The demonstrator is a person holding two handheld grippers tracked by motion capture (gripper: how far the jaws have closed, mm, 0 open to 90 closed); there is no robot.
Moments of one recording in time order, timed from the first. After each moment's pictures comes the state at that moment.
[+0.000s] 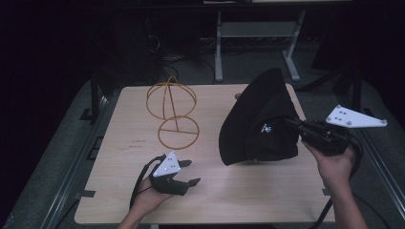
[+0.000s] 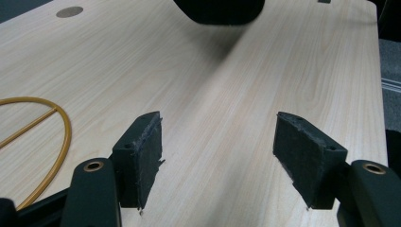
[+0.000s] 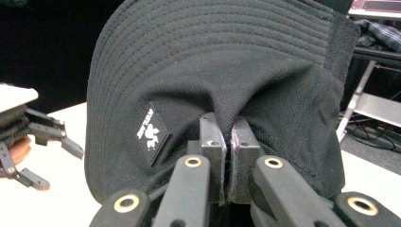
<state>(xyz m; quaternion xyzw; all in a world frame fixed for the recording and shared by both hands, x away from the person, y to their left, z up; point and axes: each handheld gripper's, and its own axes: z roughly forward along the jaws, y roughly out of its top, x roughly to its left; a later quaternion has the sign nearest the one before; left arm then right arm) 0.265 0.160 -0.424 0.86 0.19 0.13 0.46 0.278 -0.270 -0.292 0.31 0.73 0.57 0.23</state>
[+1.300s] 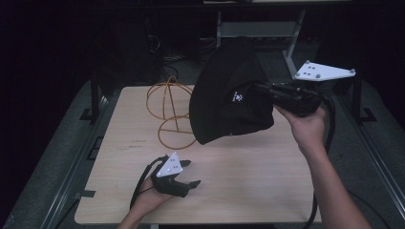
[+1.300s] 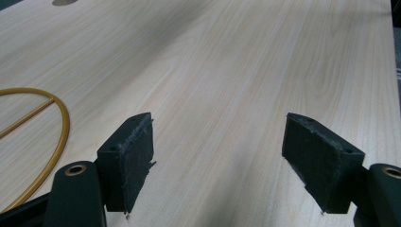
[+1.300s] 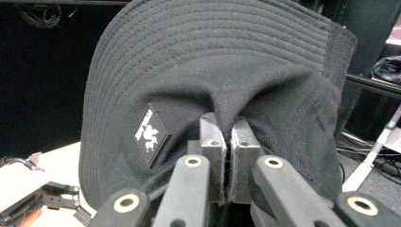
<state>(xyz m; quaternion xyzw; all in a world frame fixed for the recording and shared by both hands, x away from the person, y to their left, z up) 0.268 0.157 -0.432 0.87 0.19 0.13 0.44 0.332 -0.203 -0.222 0.27 0.74 0.58 0.22</state>
